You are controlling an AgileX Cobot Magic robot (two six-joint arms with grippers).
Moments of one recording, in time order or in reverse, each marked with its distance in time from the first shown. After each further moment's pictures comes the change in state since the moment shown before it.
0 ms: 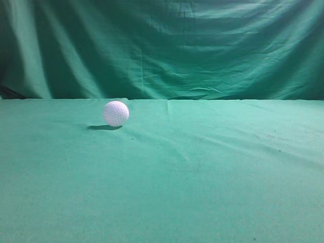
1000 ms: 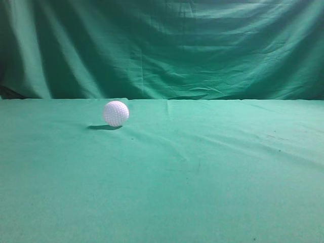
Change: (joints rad) left arm 0.000 0.000 0.000 0.000 0.000 0.000; right arm 0.000 0.000 0.000 0.000 0.000 0.000
